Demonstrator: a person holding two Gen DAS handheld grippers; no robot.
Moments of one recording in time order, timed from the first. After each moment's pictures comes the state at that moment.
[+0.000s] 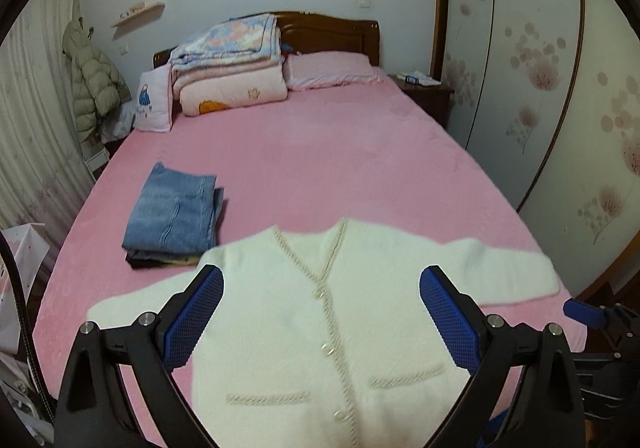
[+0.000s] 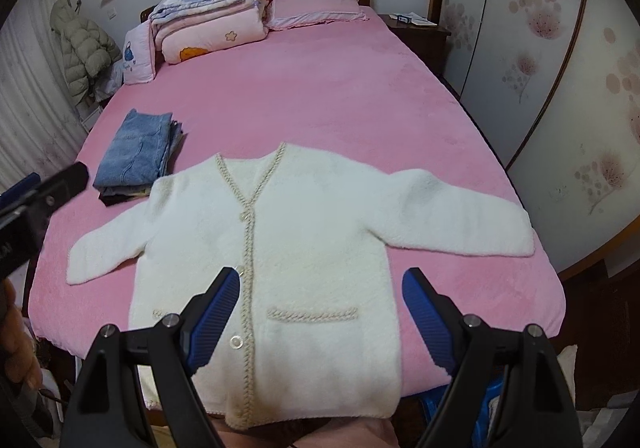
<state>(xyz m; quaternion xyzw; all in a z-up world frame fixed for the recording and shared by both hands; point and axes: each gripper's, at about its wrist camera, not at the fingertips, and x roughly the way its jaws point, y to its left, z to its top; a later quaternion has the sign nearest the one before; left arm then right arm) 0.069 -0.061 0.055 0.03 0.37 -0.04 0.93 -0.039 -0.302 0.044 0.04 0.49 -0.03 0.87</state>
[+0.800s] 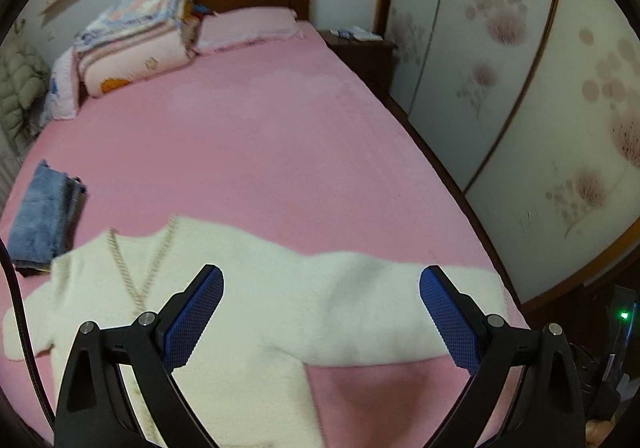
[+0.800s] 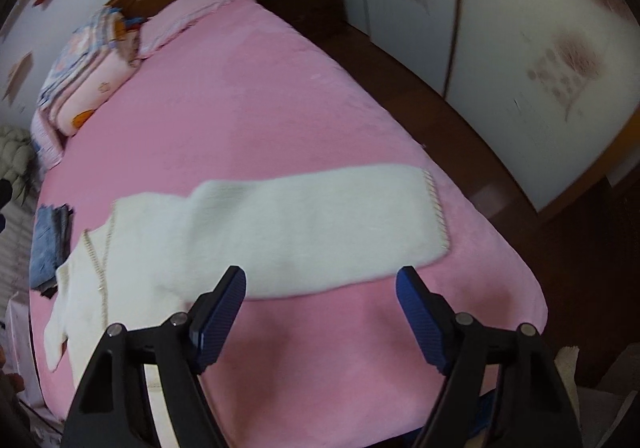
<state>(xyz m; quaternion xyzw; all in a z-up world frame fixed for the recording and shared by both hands) 0.219 -0.361 -0.082 0.02 0.46 -0.12 0.88 0.005 -0.661 -0.102 0.19 0.52 -0.15 0.82</state>
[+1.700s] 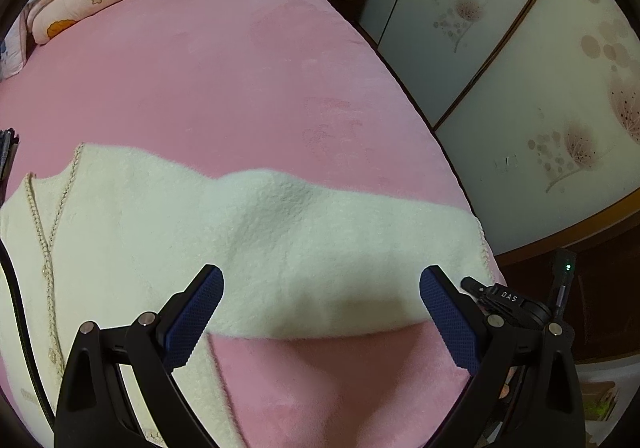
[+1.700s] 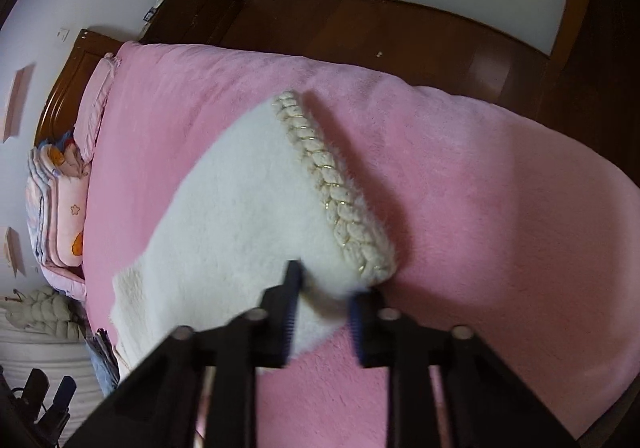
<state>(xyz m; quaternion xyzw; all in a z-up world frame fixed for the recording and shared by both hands) 0.229 -0.431 -0.182 -0.01 0.56 -0.17 0.81 0.004 -0.780 -0.260 0.44 0.49 -0.17 0.73</state>
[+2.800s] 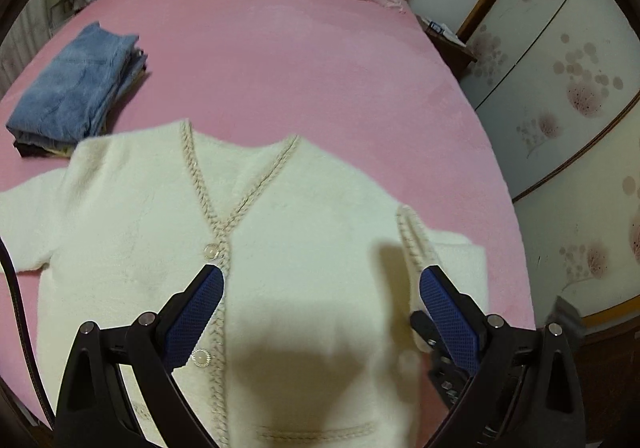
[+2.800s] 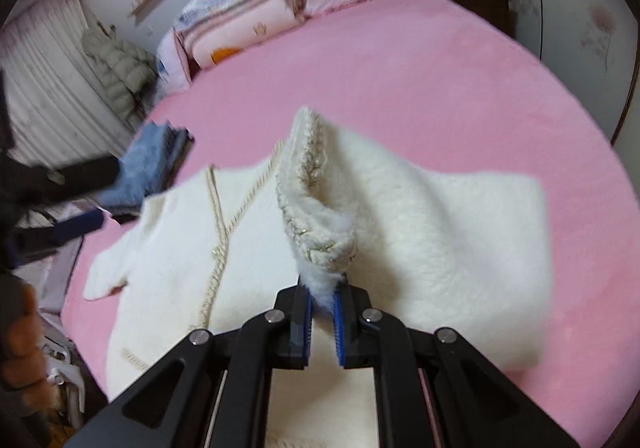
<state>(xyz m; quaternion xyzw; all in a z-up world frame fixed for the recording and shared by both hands) 0.235 -0.097 -0.166 -0.14 0.52 -0.05 0.84 0.116 -0.376 -0.166 0.12 0.49 0.11 0.86</state>
